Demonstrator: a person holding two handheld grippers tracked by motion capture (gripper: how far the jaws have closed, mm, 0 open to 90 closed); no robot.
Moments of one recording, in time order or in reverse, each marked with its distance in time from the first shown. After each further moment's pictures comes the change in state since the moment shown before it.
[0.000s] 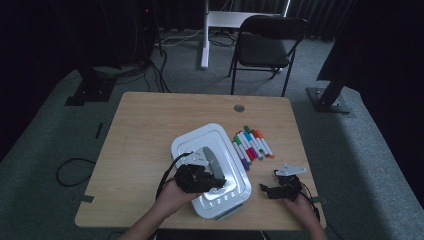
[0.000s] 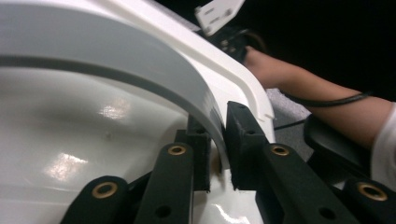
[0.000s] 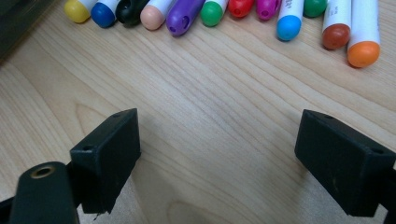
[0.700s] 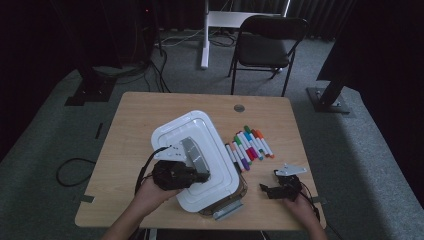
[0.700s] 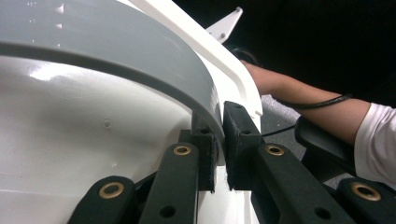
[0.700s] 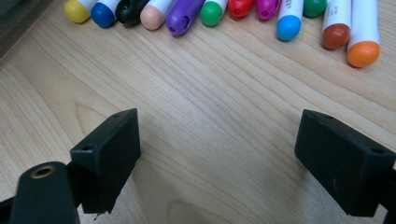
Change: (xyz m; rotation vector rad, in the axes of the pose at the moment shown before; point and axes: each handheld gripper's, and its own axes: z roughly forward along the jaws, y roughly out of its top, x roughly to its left) left arm 0.004 -0.002 -0.060 -0.040 0.050 0.010; right arm 0.000 0.000 0.000 -0.001 0.000 -0.001
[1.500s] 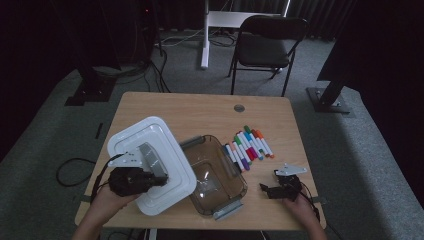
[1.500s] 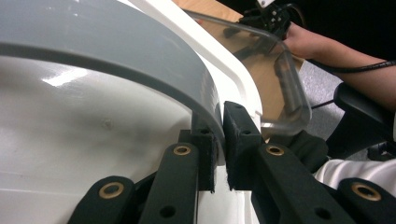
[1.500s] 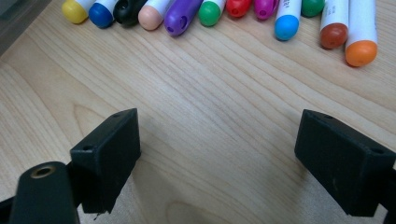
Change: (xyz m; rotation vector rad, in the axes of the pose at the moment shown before) left arm 0.033 -0.066 -0.076 0.049 0.141 -0.074; right arm 0.000 0.000 0.000 0.001 -0.005 0.006
